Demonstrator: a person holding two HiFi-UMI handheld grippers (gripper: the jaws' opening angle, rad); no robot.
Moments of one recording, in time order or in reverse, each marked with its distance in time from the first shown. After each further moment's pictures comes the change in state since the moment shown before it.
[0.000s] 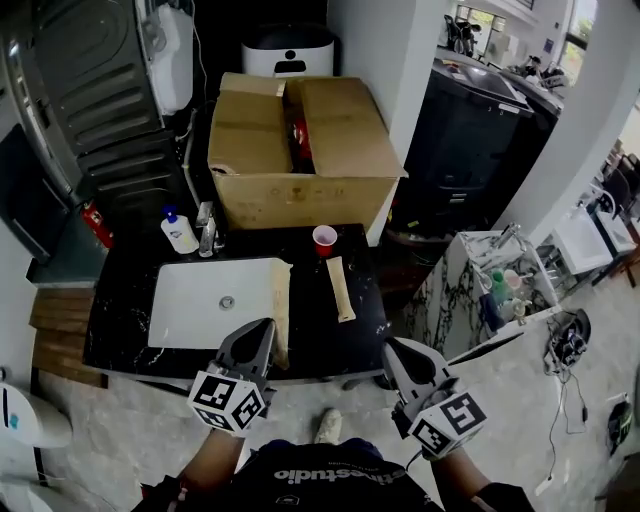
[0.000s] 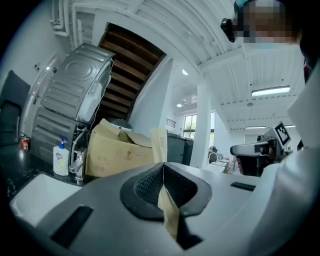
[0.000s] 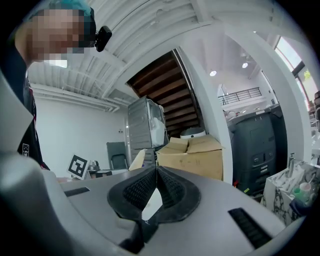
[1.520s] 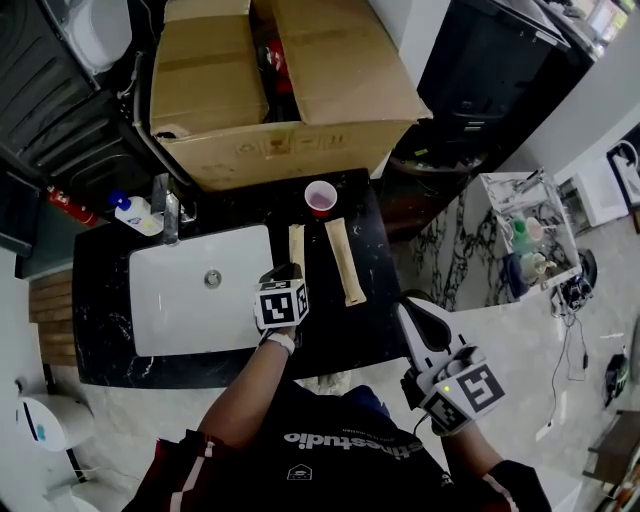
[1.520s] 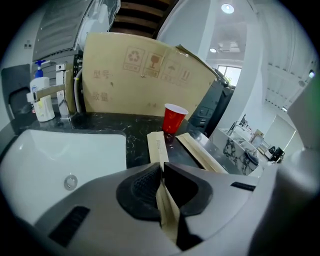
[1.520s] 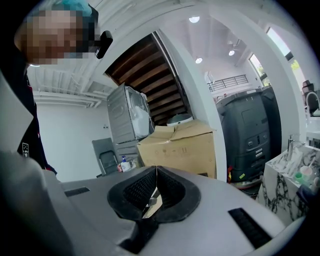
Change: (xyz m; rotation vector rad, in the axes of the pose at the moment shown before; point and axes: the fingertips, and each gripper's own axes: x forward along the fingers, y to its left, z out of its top) left arm 0.216 0.115 -0.236 -0.165 0.678 0.216; right arm 0.111 -0.107 -0.038 0.124 0.117 -0.113
